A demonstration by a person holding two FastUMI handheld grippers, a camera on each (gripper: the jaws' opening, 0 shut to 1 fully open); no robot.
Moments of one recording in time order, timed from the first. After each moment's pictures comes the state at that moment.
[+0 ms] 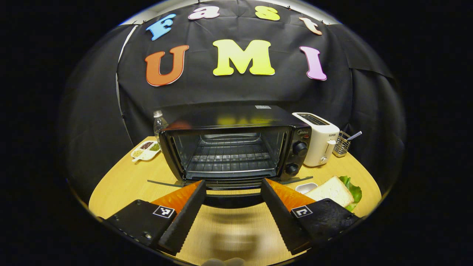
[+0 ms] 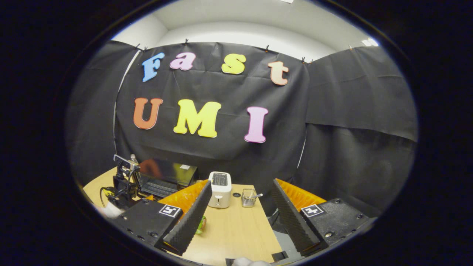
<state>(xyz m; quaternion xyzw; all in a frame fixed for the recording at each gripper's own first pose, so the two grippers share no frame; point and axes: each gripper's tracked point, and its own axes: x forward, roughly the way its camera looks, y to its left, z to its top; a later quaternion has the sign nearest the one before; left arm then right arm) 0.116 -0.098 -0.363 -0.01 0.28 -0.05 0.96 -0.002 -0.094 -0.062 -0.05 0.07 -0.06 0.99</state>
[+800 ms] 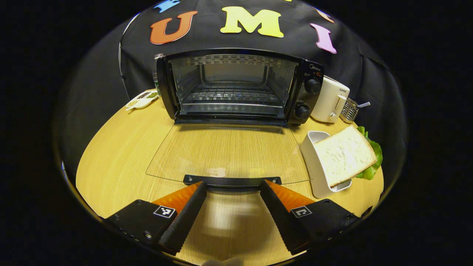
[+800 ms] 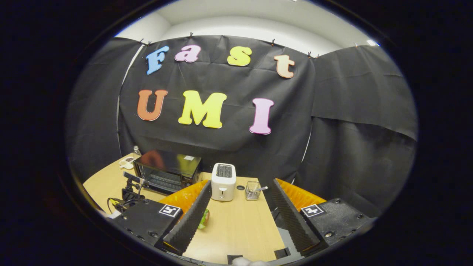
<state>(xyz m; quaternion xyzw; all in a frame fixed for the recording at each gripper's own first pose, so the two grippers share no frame) 0.053 -0.100 -0.466 -0.04 0.41 -0.04 0.91 0.001 -0.084 -0.090 -0.05 0.10 -0.05 0.99</state>
